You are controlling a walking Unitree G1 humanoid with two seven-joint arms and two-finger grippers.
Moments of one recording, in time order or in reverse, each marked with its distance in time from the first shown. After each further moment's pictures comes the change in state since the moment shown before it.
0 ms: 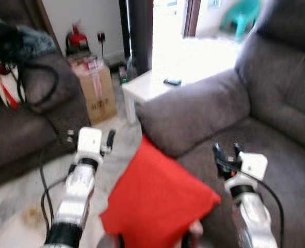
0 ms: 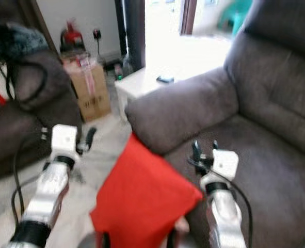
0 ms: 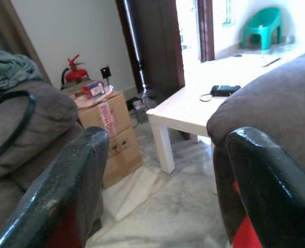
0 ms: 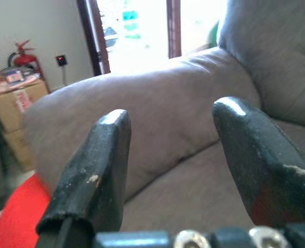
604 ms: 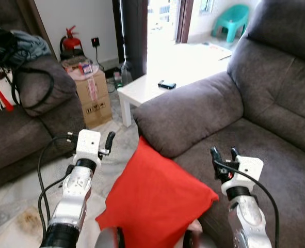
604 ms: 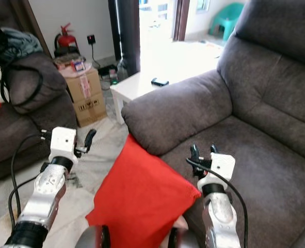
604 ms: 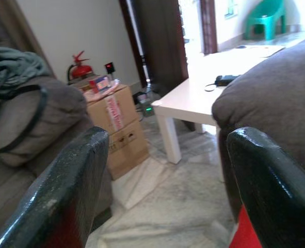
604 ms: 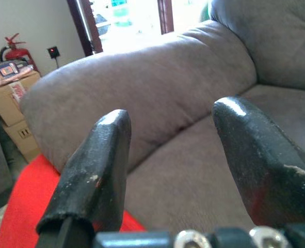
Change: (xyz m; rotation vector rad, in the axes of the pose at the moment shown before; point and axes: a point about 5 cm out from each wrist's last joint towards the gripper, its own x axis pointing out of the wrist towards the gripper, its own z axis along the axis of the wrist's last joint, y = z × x) left arm -0.009 0.006 -0.011 0.019 0.038 0.012; right arm -0.007 -0.002 -0.021 0.053 0.080 -0.053
